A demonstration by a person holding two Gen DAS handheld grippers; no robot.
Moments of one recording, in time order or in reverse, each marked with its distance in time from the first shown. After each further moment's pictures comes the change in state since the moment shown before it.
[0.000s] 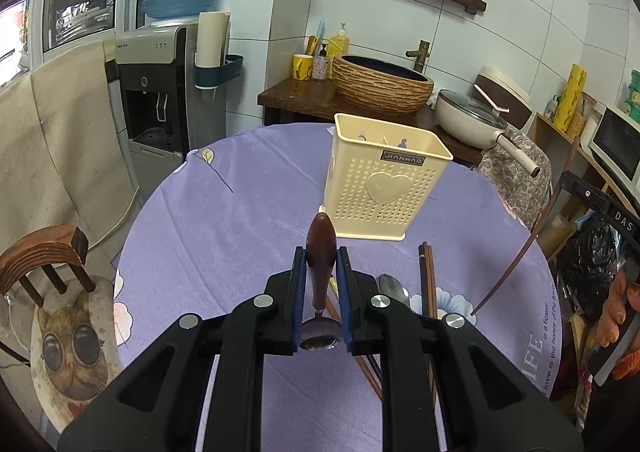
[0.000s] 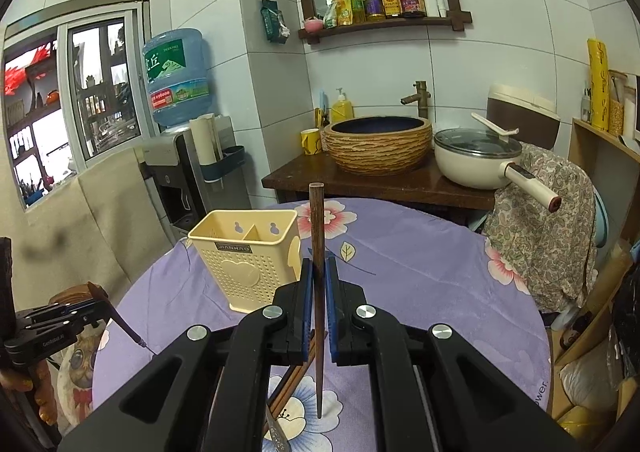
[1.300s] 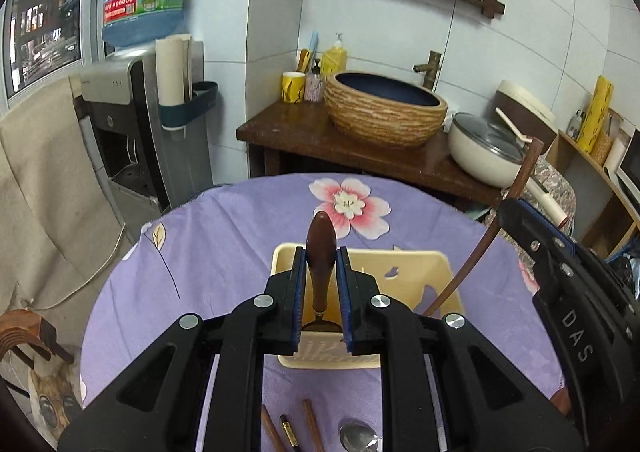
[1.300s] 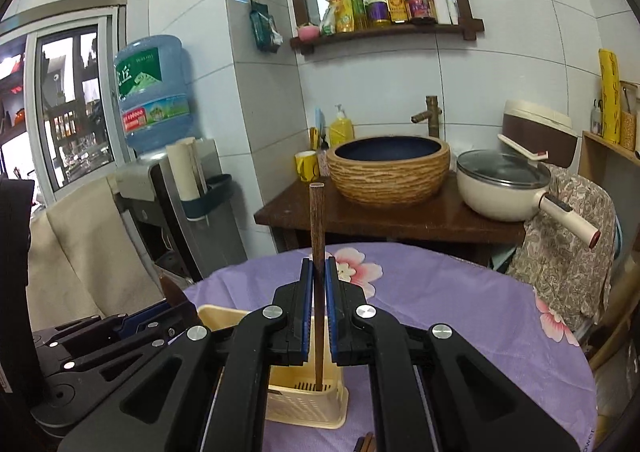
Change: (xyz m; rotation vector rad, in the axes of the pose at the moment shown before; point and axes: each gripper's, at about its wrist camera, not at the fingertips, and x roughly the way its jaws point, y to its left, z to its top) left arm 0.124 -0.057 0.136 0.013 -0.007 0.046; right arm 0.124 0.055 0.065 0.037 -0.048 -0.070
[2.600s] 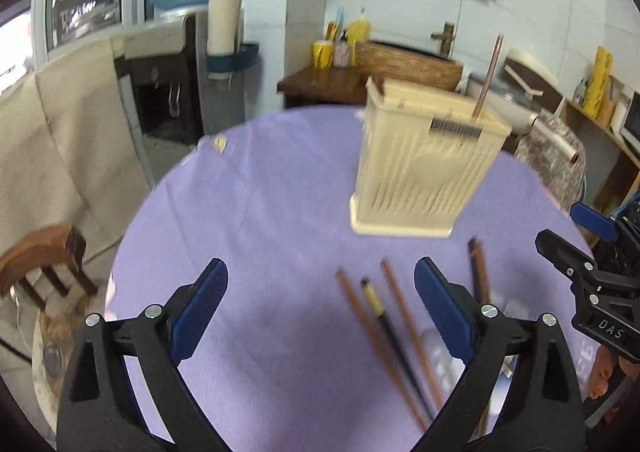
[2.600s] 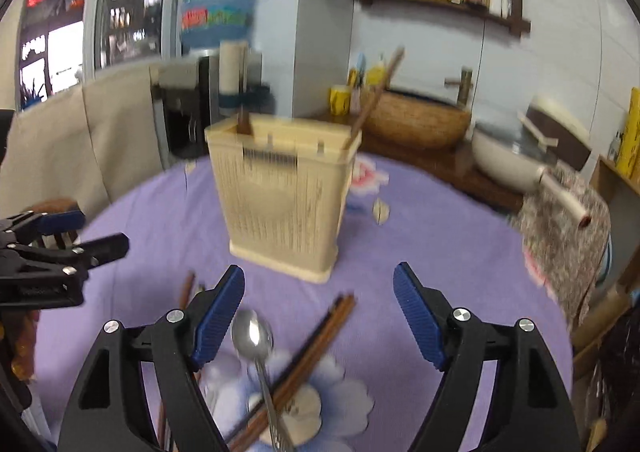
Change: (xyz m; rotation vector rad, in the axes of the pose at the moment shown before) left arm -0.050 0.071 -0.159 0.002 0.046 0.055; right arm -0.054 0.001 -0.126 -0.256 0.200 0.039
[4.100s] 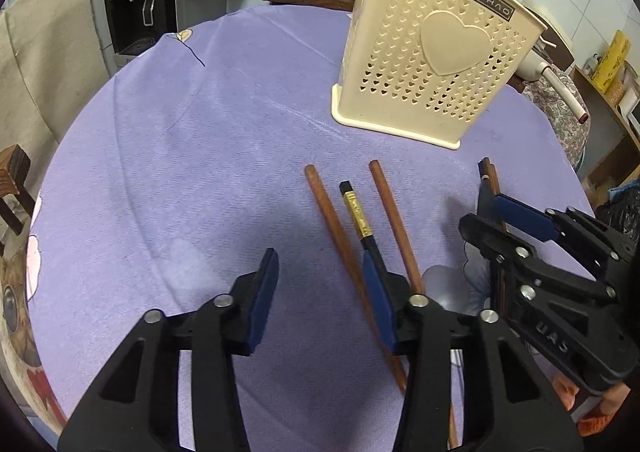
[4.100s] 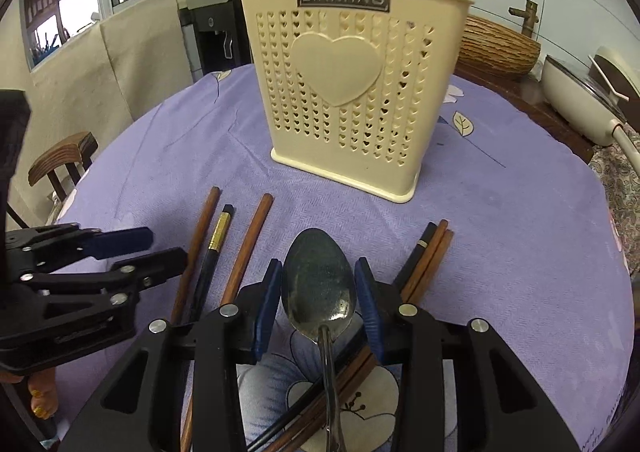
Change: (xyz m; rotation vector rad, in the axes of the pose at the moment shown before) left arm 0.077 -0.020 -0.035 -0.059 0.266 -0.070; right arm 0.072 0.031 -0.031 -0.037 0.243 0.168
